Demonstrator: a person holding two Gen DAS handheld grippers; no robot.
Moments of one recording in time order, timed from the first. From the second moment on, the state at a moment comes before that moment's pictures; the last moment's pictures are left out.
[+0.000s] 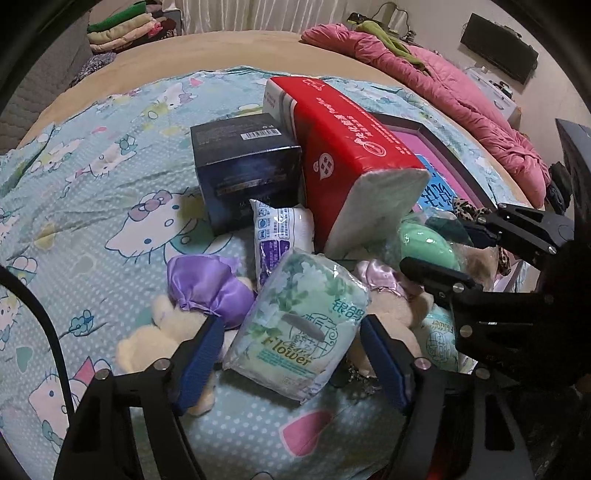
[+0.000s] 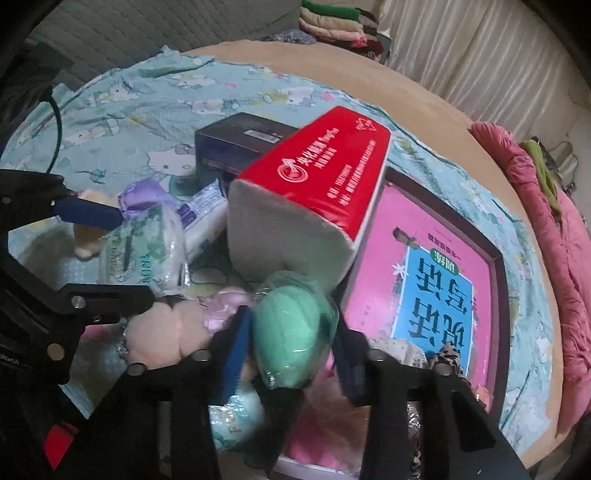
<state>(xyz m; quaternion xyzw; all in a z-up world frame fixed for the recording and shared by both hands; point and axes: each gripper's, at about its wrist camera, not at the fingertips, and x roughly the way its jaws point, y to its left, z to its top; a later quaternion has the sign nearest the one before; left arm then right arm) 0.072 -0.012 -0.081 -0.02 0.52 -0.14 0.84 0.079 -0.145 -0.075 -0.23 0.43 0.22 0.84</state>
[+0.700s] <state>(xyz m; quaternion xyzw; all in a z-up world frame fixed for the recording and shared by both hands) 0.056 -0.006 -0.055 -0.05 0.49 -0.14 0.86 0.052 -0.190 -0.015 -0.02 0.37 0.27 0.89</state>
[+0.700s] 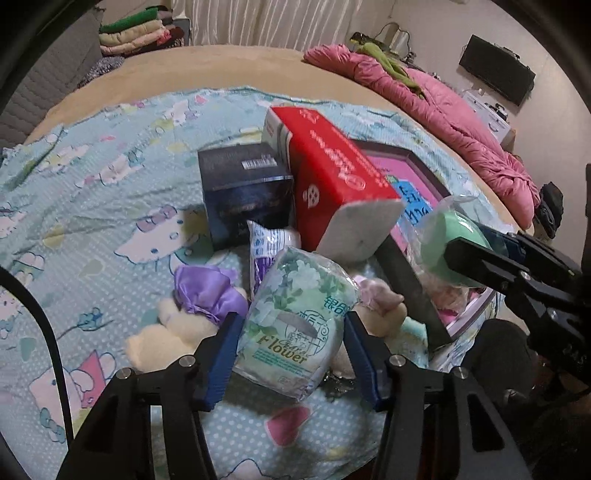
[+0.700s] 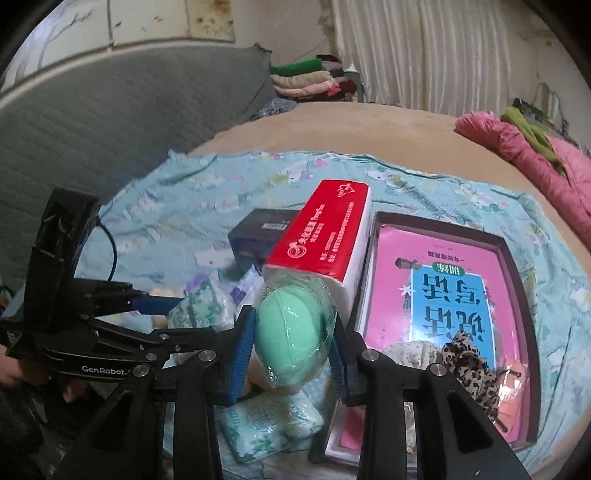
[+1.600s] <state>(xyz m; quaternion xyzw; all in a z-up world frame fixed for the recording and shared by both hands) 0.051 -0.068 0.028 0.00 0.43 -0.16 0.89 0.041 -0.263 0.021 0.09 0.31 0.22 0.92</state>
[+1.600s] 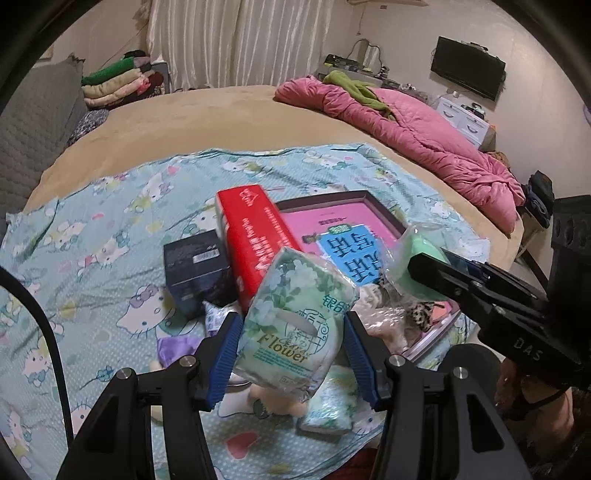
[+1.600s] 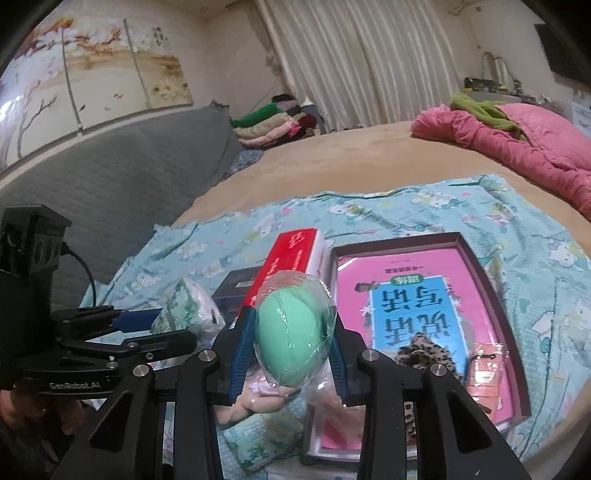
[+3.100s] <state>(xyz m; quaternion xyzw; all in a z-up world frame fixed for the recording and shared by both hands) 0.140 -0.193 -0.029 0.03 0.50 -0.20 0.84 0.041 -0.418 -0.012 0.22 0.30 0.02 0.93</state>
